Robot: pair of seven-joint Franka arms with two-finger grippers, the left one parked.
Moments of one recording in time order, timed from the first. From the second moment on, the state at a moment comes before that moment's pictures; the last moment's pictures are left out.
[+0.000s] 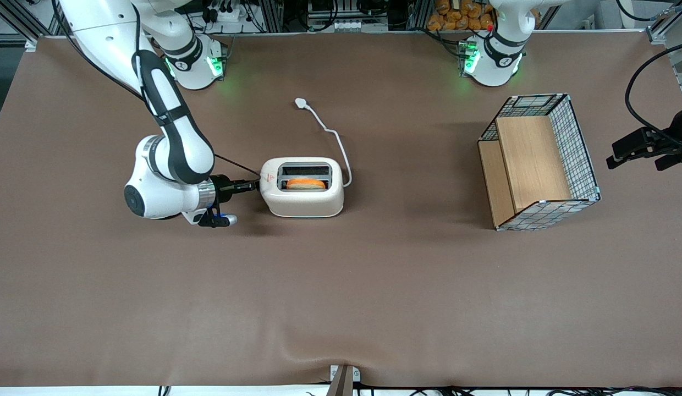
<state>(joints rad) 0.35 0.45 -0.10 -1.95 0.73 1.96 -0.15</state>
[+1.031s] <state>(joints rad) 0.28 0.48 -0.15 -1.80 0.62 1.97 -0.16</state>
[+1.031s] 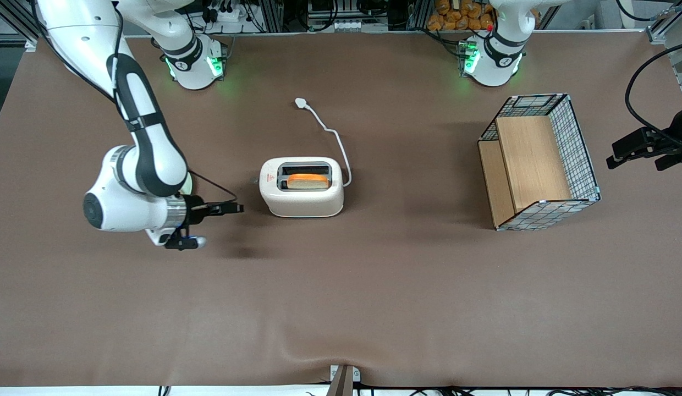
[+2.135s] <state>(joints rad) 0.25 0.05 -0.31 -1.76 0.14 1.70 -0.08</state>
